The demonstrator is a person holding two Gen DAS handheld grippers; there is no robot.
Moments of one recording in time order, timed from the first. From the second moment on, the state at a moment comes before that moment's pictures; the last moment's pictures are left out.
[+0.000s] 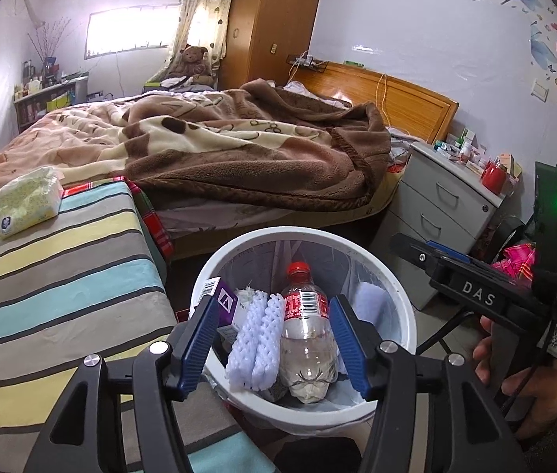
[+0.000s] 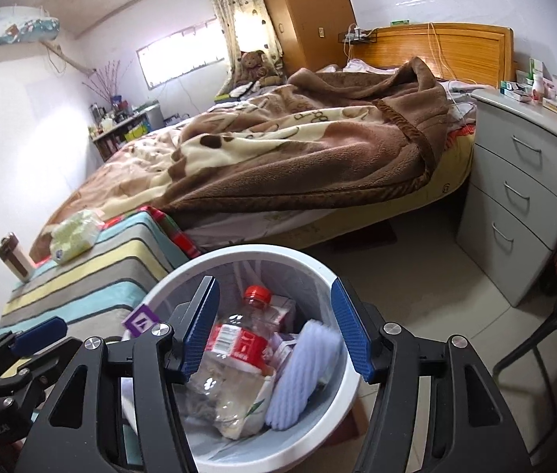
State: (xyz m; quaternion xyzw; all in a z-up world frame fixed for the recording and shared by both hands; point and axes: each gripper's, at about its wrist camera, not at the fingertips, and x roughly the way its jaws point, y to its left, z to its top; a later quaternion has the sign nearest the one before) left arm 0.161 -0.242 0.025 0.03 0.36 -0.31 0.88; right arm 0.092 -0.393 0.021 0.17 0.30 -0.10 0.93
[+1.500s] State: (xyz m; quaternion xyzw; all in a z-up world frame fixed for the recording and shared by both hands) left arm 0.018 -0.125 0.026 0.04 0.28 -0.14 0.95; right arm -0.017 -0.292 0.025 0.10 0.23 -0.11 0.96
